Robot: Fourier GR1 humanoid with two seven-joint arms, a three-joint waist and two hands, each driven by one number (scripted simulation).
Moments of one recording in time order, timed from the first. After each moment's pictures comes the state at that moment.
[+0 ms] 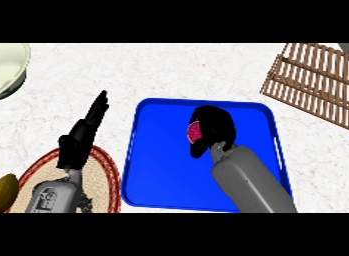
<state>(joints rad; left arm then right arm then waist) -0.16 0.11 -0.06 -1.43 -0.11 0.02 0.00 -0.53 -0.01 0.43 -1.23 0.79 0.15 0.80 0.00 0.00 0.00</state>
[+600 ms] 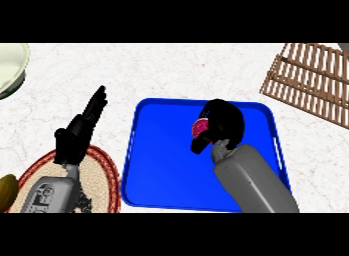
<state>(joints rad) -0.19 0.11 -0.04 -1.44 -0.11 0.00 0.04 -0.53 0.00 0.39 -1.28 0.86 -0.01 1.00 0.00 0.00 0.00</state>
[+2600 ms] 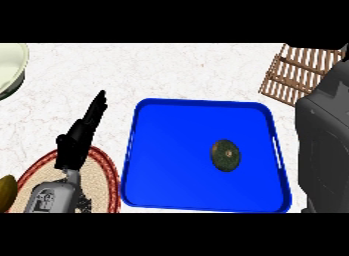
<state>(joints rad) -0.16 0.10 -0.04 -1.45 -0.13 0.00 0.03 -0.98 -0.09 -0.04 -1.78 1.51 0.17 1.10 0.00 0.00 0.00</state>
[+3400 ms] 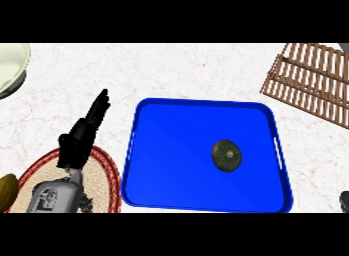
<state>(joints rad) -0.17 0.08 -0.04 -1.46 -0.14 -0.01 0.03 -1.05 -0.29 -0.21 -1.61 1.50 0.22 0.95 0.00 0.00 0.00</state>
